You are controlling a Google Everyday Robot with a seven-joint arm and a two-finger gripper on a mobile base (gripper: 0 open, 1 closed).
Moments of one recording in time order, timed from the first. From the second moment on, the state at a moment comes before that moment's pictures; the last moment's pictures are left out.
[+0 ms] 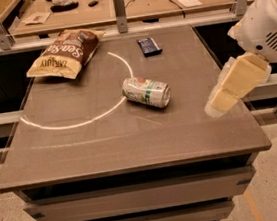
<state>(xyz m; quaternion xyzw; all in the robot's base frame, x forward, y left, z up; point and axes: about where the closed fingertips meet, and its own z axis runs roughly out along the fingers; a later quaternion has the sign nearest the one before) 0.449 -0.161 0.980 -0.51 0.82 0.02 0.26</state>
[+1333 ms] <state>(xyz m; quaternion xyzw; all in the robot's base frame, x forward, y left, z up) 0.468 -0.094 0.988 -0.53 0.79 0.01 0.32</state>
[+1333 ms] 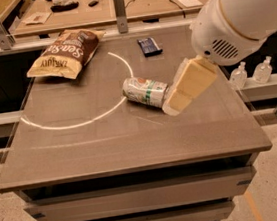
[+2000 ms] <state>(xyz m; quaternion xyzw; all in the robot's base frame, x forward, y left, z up) 0.488 -0.055 0.975 -0.56 0.77 0.03 0.30</state>
